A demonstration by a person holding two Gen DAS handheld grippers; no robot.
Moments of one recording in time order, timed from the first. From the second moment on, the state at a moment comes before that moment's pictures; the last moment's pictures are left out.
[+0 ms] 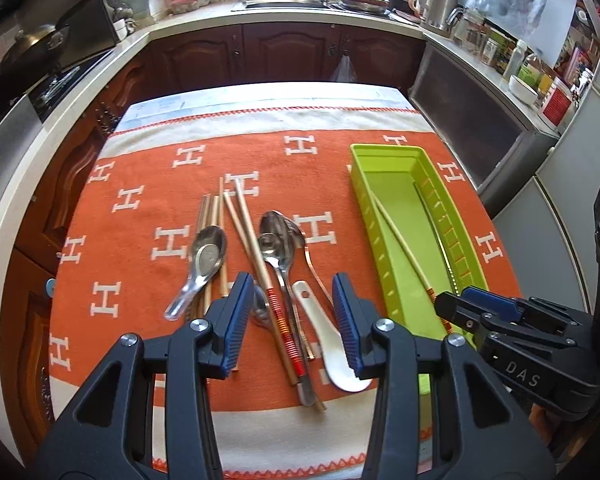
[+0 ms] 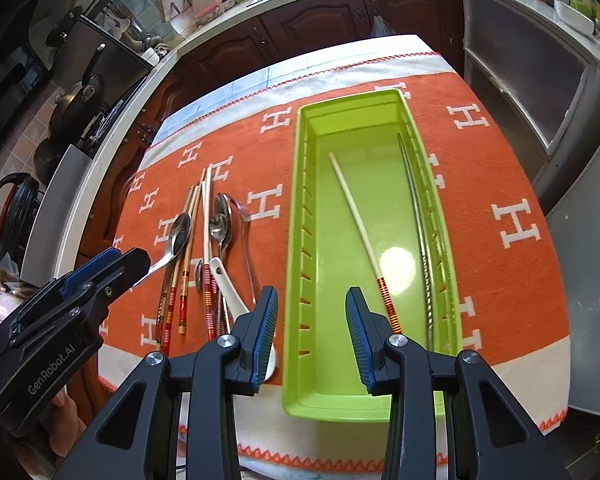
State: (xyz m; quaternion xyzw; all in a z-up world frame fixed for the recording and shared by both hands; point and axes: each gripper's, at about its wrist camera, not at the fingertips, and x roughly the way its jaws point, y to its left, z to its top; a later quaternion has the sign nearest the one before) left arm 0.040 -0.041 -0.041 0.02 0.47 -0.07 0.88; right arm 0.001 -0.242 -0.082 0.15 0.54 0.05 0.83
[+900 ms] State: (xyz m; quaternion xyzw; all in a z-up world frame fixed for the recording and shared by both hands) left arm 0.052 0.116 -0.073 -0.06 0.48 -0.03 0.88; right arm 0.064 -0.121 -0.087 0.07 0.55 0.13 0.82
